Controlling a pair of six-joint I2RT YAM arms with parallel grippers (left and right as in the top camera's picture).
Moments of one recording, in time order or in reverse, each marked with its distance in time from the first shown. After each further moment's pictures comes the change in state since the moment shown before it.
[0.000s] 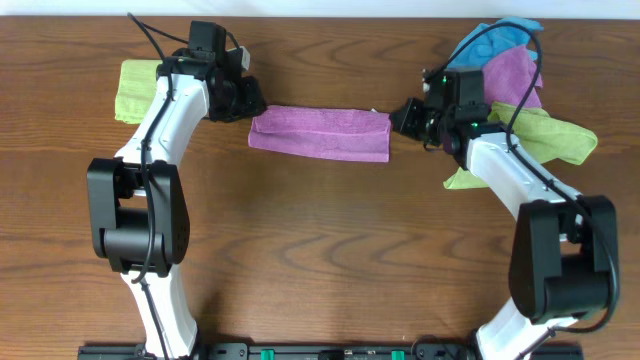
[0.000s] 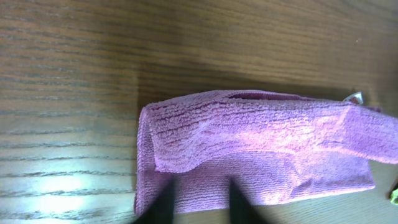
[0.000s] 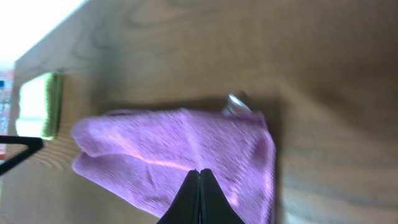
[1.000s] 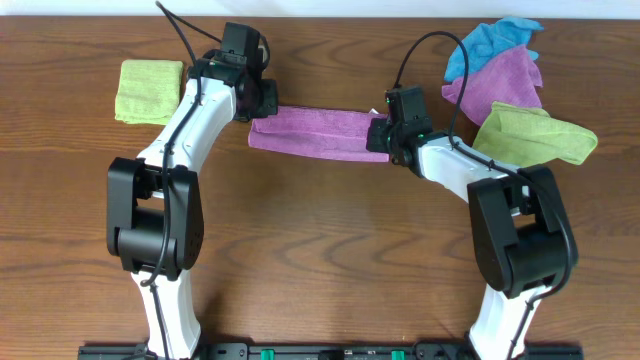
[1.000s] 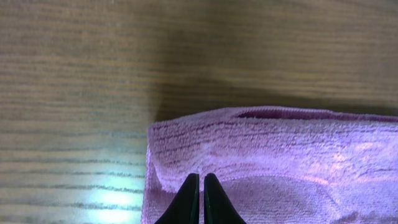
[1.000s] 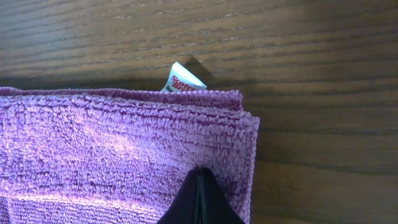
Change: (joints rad) left arm -0.109 0.000 0.000 0.058 -0.257 0.001; right arm 0.173 0.177 0.002 0.031 0.410 -0.085
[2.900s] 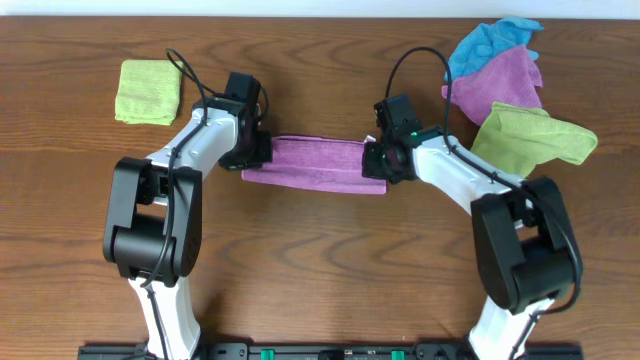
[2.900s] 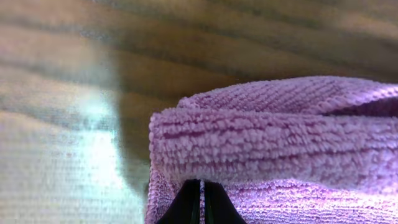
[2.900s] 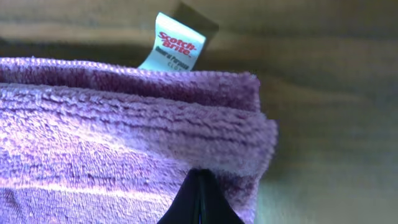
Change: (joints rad) left arm -0.004 -0.031 -0.293 -0.046 -0.009 -0.056; right arm 0.055 -0.075 0.028 -0.412 -0.061 0.031
